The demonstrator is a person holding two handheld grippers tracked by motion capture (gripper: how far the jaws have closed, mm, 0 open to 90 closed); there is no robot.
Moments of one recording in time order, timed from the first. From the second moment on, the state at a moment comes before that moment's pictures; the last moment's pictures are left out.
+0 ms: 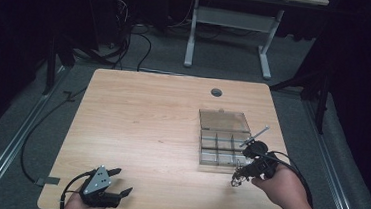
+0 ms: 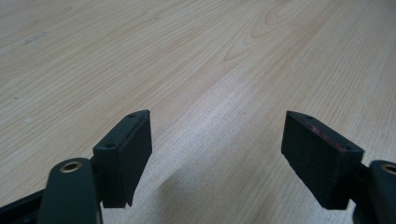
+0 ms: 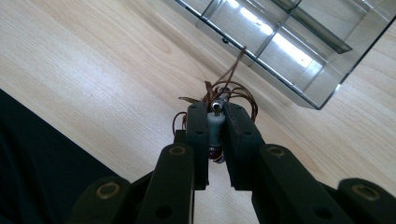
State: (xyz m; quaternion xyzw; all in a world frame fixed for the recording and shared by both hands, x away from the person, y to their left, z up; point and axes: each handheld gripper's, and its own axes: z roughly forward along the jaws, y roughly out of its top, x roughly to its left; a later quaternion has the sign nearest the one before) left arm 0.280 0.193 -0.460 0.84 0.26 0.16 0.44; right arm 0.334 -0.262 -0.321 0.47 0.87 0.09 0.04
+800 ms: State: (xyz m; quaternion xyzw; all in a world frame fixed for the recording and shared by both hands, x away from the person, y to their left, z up) left arm 0.280 0.194 -0.460 0.84 0.26 0.16 0.45; right arm 0.377 -0.254 -0.271 0.47 0.88 0.08 0.04
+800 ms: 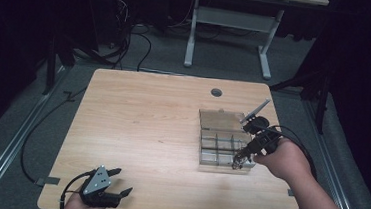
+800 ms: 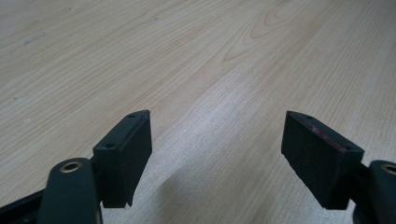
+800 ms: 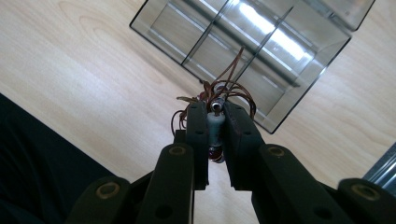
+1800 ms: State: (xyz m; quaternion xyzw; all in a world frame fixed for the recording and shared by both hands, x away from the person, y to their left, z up) left arm 0.280 0.194 -0.460 0.84 0.26 0.15 0.45; right arm 0.466 -0.237 -0.330 0.50 0.86 0.07 0.05
